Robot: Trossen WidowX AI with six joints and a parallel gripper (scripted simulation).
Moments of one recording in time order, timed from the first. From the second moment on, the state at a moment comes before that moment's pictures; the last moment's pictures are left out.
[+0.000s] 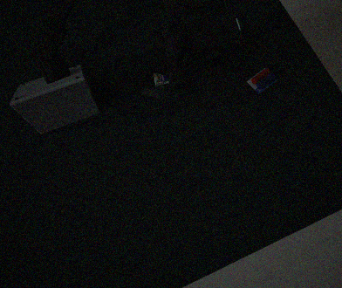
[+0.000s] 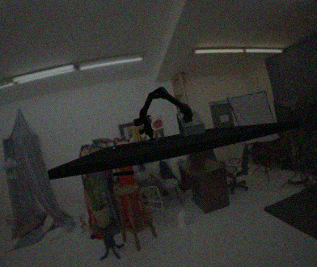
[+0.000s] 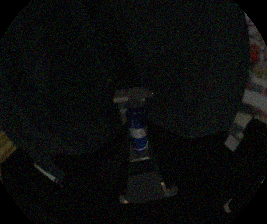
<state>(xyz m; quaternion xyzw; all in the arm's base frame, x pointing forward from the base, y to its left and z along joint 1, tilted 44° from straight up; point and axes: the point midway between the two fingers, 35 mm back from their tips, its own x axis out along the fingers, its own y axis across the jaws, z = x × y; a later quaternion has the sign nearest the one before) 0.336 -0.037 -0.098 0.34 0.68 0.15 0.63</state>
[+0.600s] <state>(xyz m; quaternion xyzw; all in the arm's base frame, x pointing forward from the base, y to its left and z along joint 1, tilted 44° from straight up) 0.334 -0.035 -0.097 0.34 0.67 0.14 0.65</state>
